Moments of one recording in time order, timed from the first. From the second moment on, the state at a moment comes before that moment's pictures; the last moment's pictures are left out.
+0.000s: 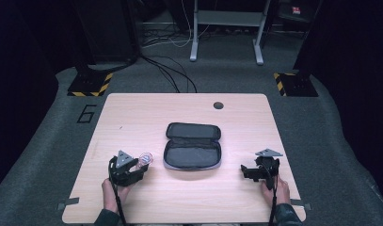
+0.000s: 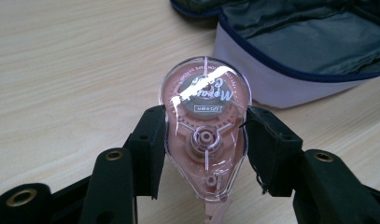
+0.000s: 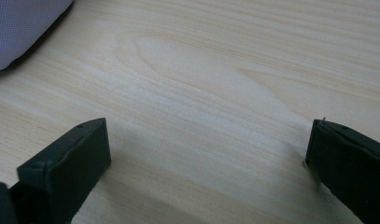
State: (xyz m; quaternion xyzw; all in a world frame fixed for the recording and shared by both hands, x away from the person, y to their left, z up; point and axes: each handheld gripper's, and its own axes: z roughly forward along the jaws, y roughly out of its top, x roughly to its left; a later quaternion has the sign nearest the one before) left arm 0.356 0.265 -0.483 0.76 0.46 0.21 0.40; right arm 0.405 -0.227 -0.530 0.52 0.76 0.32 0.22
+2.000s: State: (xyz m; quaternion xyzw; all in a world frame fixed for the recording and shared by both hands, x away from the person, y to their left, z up) left arm 0.427 0.152 -0.471 0.83 0.36 0.16 0.40; right arm 0.405 -0.227 -0.529 0.52 0.76 0.32 0.22
